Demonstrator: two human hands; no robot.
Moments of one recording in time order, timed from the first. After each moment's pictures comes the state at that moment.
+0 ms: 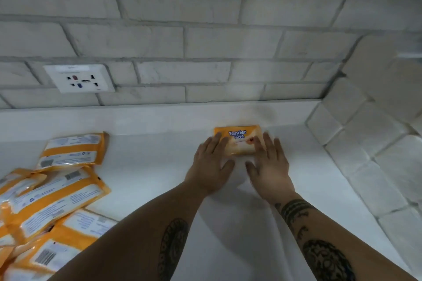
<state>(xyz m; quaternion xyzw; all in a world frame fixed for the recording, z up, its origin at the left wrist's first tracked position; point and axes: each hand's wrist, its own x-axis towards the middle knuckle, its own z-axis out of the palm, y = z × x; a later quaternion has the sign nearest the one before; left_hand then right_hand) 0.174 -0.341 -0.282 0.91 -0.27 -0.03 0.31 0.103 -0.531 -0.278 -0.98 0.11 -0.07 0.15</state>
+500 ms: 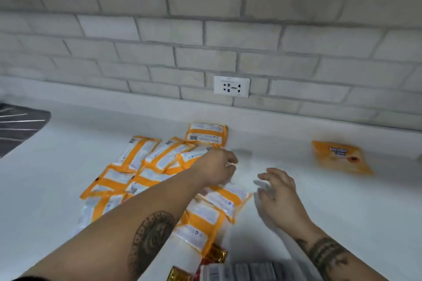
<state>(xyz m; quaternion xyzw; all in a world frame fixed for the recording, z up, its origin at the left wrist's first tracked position) 0.116 -0.071 -0.187 0.95 -0.15 -0.10 0.24 0.039 -0.290 -0.231 -0.94 -0.05 -0.03 0.35</state>
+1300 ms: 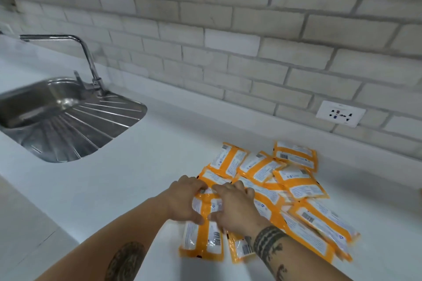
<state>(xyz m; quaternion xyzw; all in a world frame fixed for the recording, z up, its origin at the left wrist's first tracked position) -0.012 0.266 -0.210 0.97 -0.02 -0.19 0.18 0.016 0.071 -0.203 -0.94 -0.29 0.12 0.11</state>
